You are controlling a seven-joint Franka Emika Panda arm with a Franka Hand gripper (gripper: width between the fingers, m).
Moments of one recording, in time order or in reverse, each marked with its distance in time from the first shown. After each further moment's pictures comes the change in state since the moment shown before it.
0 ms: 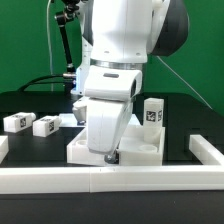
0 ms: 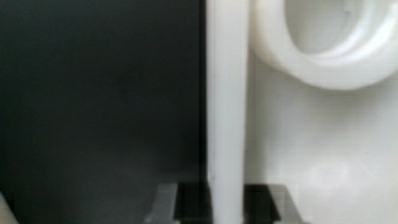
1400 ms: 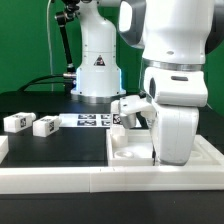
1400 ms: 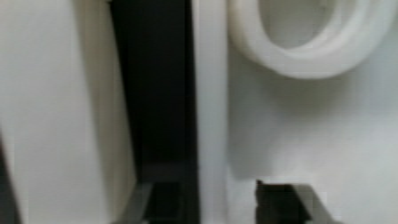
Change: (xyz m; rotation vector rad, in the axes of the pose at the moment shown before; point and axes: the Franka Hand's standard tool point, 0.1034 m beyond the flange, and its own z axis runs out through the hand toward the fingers) arm 0.079 0.019 -0.006 0.031 -0.015 -0.182
